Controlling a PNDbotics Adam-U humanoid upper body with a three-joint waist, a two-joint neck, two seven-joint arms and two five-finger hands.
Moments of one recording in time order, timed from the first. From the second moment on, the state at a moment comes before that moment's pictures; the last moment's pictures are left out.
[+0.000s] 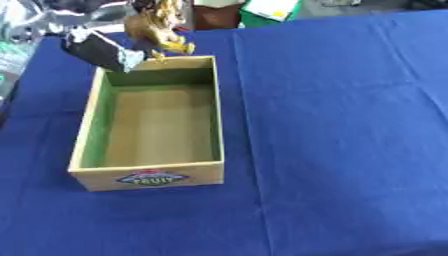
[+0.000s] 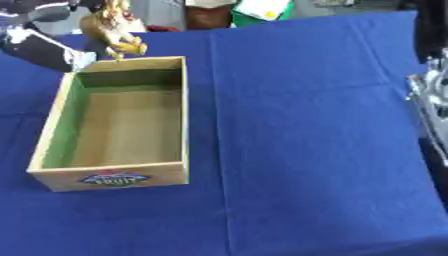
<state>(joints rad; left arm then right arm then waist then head) -1.06 0.46 -0.40 -1.62 -1.07 -0.21 -0.74 -0.44 -0.61 -0.06 -1.99 0.06 -0.01 -0.28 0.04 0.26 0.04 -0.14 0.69</state>
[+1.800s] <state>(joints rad) -1.01 0.42 -0.57 -1.51 -1.19 -0.23 -0.88 -0.45 -0.61 -0.06 -1.99 0.06 -0.01 -0.28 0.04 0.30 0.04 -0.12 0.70</state>
